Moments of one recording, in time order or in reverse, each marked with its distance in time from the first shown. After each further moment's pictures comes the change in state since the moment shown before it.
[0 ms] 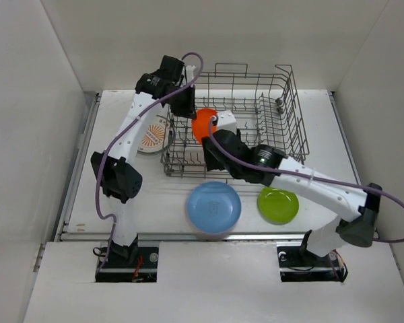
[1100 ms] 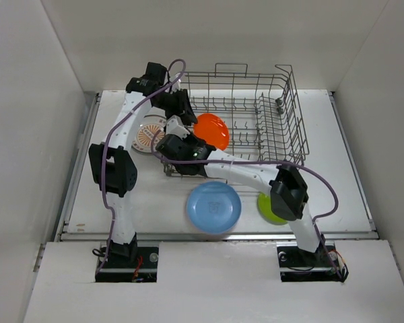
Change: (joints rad) left arm 0.179 0.051 -0.137 0.080 0.401 -0.124; right arm 0.007 0.649 0.393 0.134 0.430 -0.518
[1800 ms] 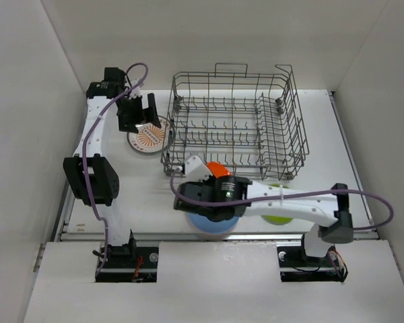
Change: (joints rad) left arm 0.229 -0.148 -0.114 -0.128 -0.261 0.213; right arm 0.329 -0.349 -0.089 -0.601 -0.195 0.535
